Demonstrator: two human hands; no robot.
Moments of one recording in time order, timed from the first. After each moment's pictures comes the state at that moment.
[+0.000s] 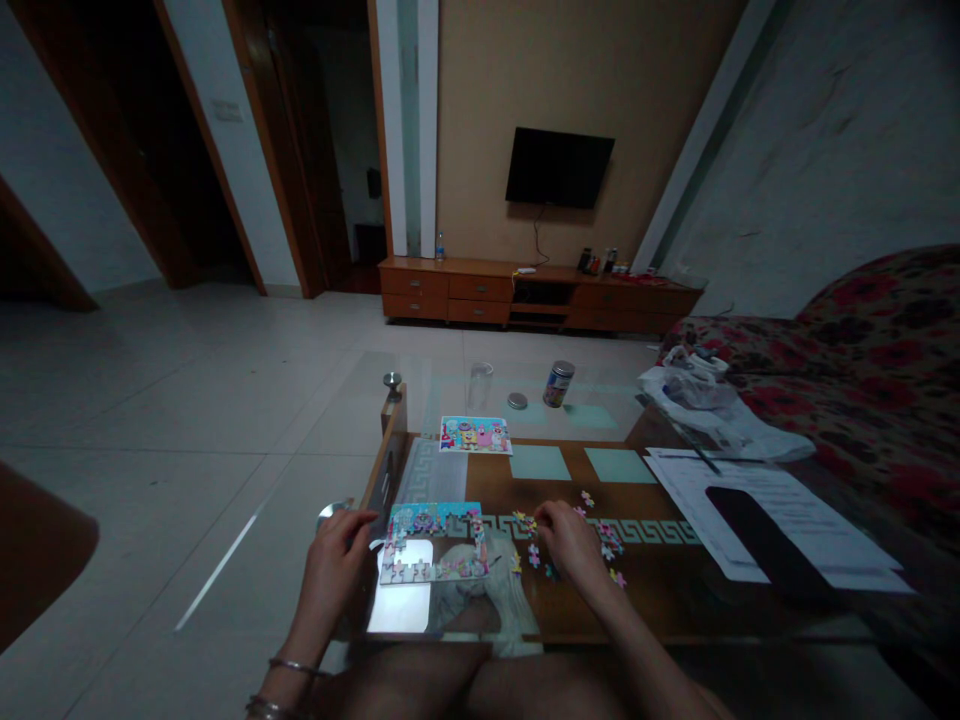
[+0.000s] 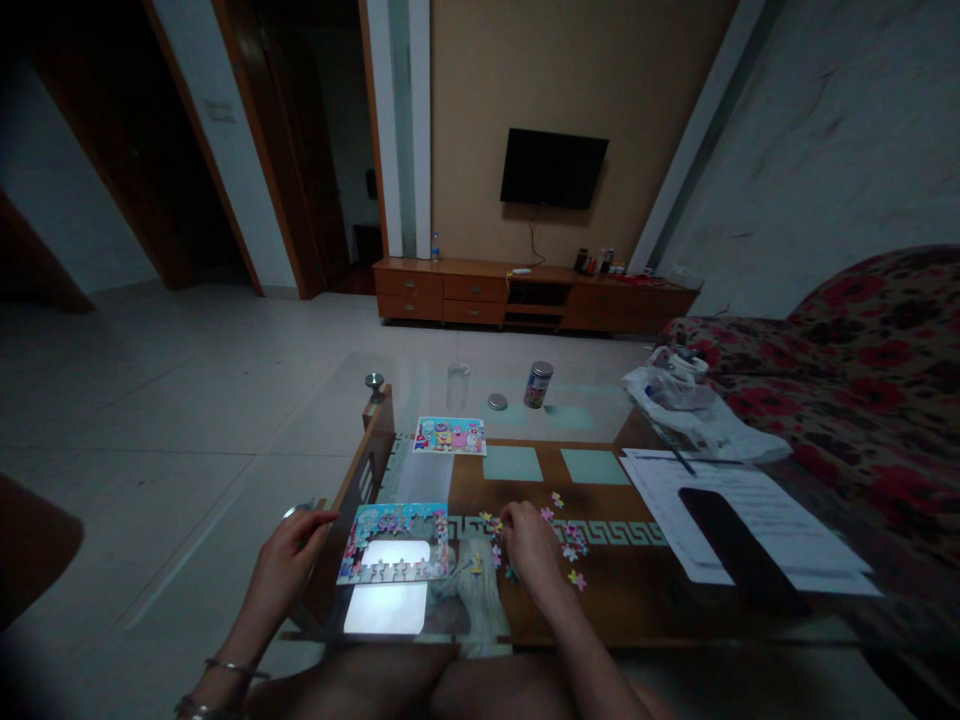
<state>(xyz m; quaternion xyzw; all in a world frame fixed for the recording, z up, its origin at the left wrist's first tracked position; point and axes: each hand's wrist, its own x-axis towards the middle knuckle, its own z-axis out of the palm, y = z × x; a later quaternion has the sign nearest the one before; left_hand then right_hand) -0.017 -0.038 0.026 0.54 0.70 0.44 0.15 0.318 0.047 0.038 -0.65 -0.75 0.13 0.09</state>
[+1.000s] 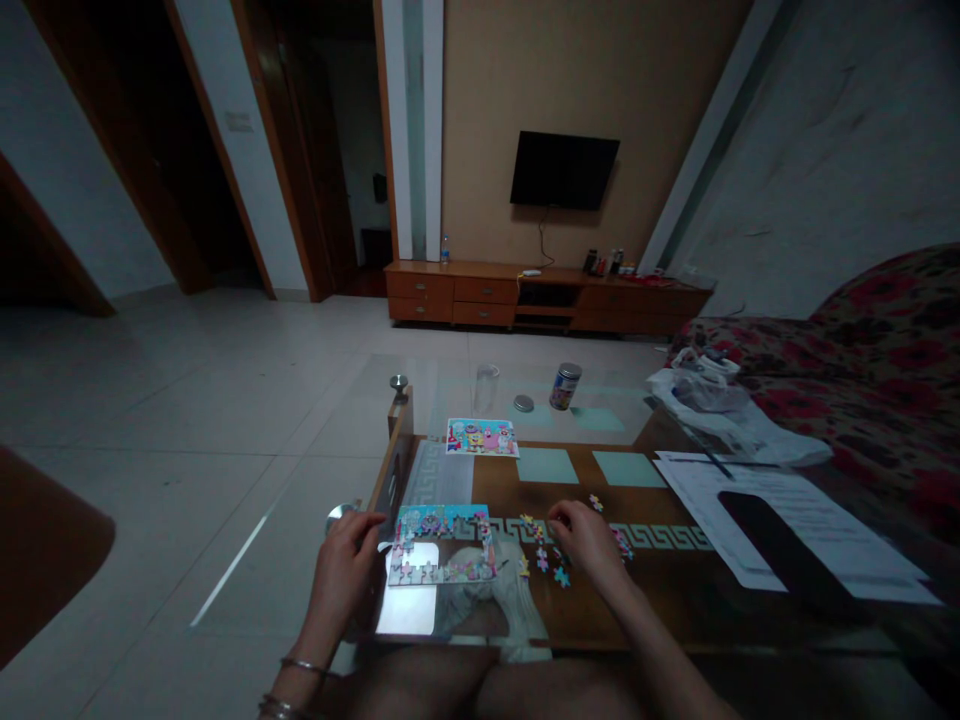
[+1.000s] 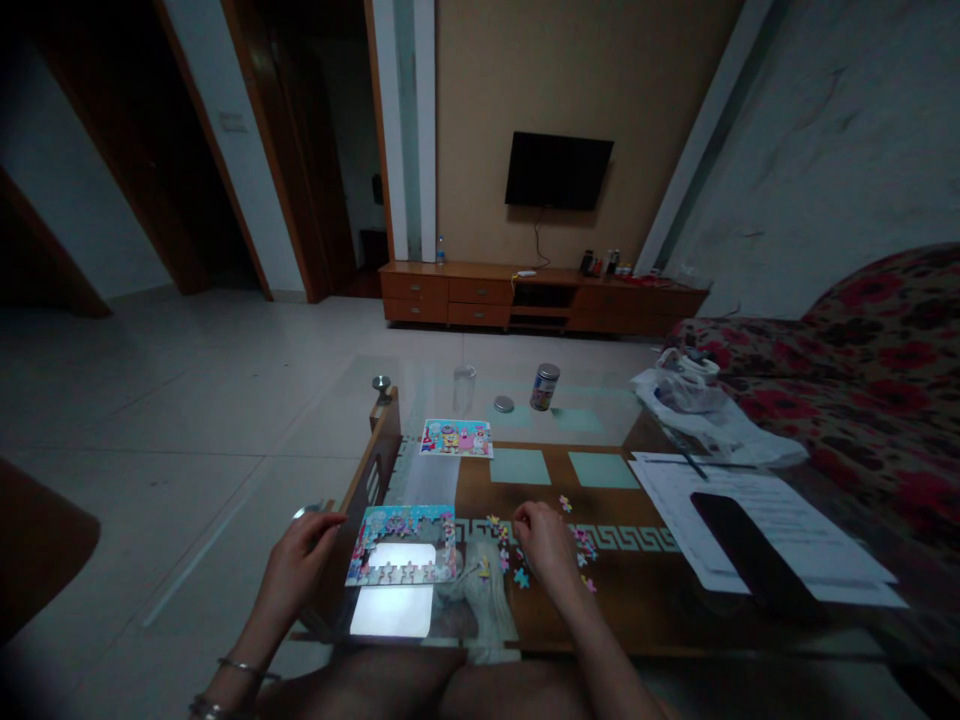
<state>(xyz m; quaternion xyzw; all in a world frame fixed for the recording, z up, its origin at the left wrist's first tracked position) -0.016 -0.038 0.025 0.54 0.70 0.44 0.16 0.330 0.057 0.039 -0.64 -0.74 0.15 0.12</state>
